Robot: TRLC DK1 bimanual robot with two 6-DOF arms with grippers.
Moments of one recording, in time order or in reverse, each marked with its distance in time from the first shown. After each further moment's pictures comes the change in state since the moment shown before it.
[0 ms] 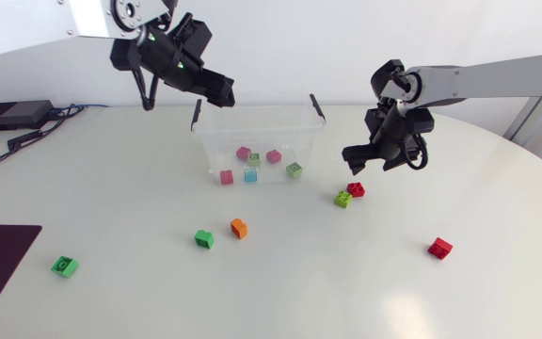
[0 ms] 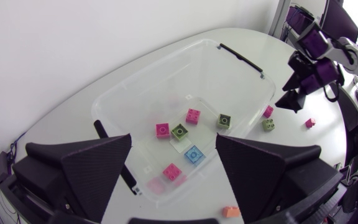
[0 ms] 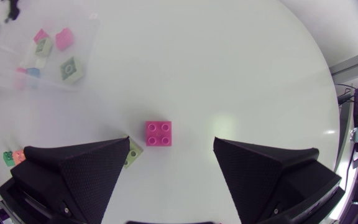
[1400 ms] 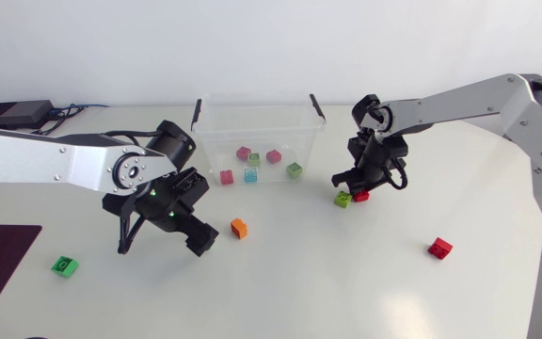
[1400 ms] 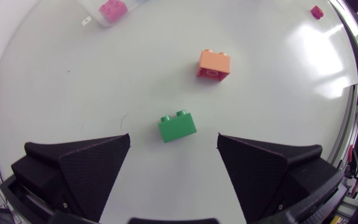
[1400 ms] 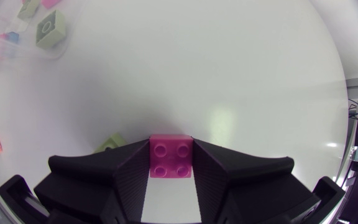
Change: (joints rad) left arm -0.130 -0.262 -0.891 0.163 -0.150 -0.035; right arm 0.026 0.138 -0.028 0.068 0.007 -0.089
